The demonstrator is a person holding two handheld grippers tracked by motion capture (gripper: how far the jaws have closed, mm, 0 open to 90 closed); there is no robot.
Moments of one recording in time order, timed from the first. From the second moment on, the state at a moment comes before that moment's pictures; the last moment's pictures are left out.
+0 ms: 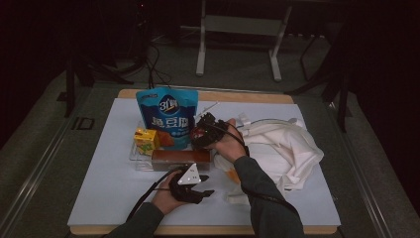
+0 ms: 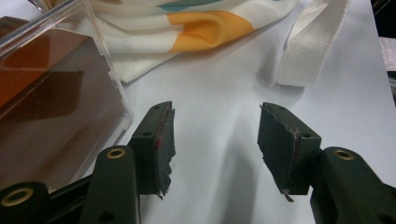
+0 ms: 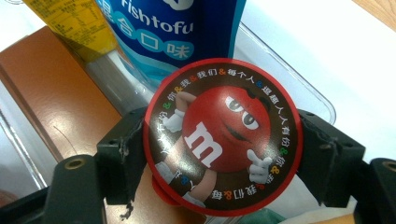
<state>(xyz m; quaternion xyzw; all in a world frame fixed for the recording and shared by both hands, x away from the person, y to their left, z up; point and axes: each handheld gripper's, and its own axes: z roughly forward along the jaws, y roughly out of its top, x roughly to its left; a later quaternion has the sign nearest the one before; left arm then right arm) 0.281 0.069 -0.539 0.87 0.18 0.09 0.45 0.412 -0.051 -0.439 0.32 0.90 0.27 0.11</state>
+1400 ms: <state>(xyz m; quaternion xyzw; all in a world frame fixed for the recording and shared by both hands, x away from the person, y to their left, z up) 0.281 0.069 -0.539 0.87 0.18 0.09 0.45 0.410 -0.076 -0.419 0.34 0.88 0.31 0.11</state>
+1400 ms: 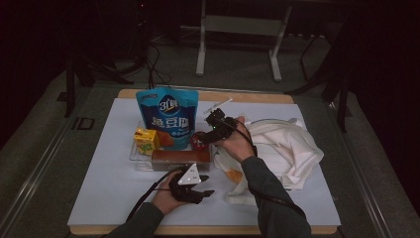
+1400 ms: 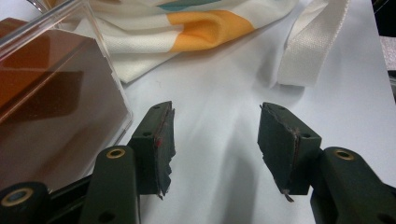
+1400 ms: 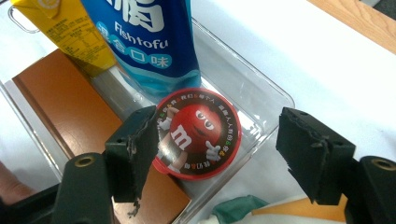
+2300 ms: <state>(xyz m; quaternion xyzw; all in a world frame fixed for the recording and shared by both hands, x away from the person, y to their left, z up) 0.281 0.069 -0.539 0.87 0.18 0.09 0.45 0.401 -0.094 -0.413 0.33 0.88 0.32 0.12</state>
